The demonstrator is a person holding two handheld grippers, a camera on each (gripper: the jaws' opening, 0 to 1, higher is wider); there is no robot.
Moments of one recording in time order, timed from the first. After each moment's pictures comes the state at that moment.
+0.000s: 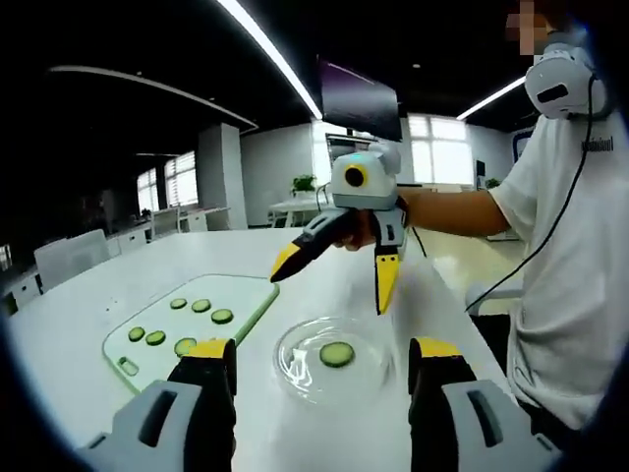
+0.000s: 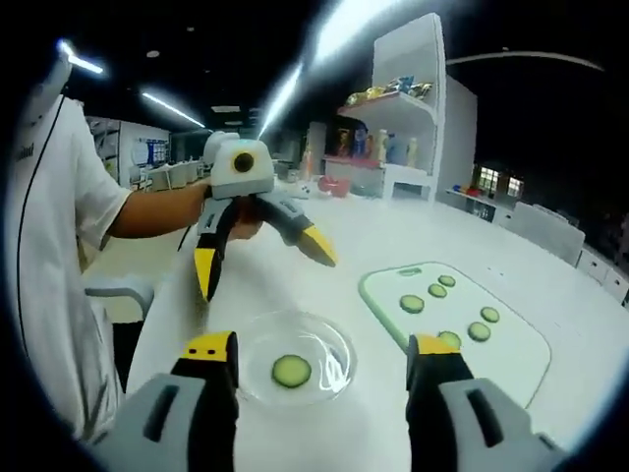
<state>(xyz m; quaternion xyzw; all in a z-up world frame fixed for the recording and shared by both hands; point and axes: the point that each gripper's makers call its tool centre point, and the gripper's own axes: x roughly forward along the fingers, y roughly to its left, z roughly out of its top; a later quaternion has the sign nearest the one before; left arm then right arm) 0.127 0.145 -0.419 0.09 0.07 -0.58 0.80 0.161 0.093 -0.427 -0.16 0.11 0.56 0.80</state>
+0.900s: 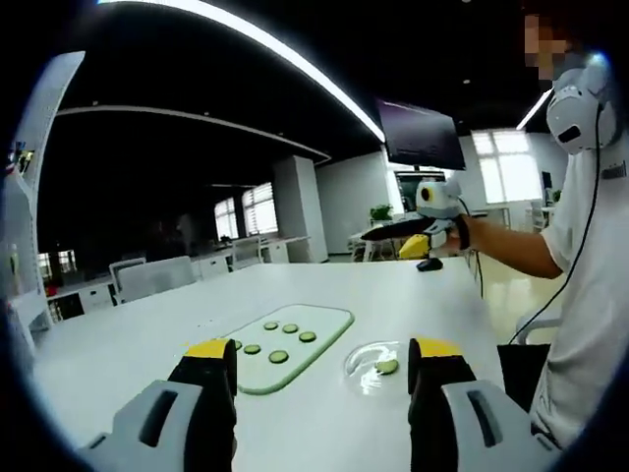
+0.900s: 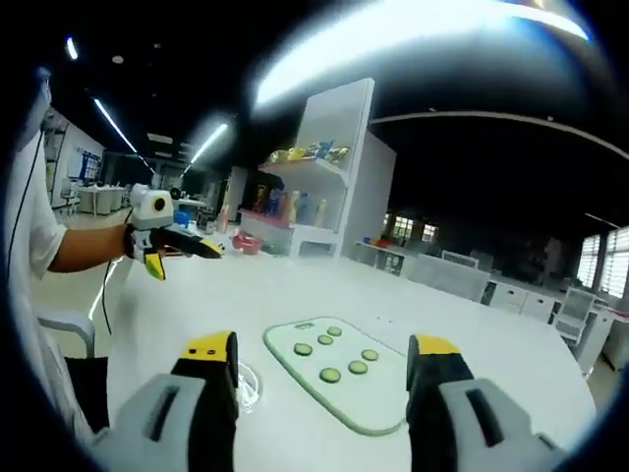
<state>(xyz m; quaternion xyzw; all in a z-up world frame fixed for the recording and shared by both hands) 0.128 0.245 -0.360 0.07 -0.01 -0.42 0.91 0.184 0.003 -0.326 -0.12 -0.01 0.41 0.91</state>
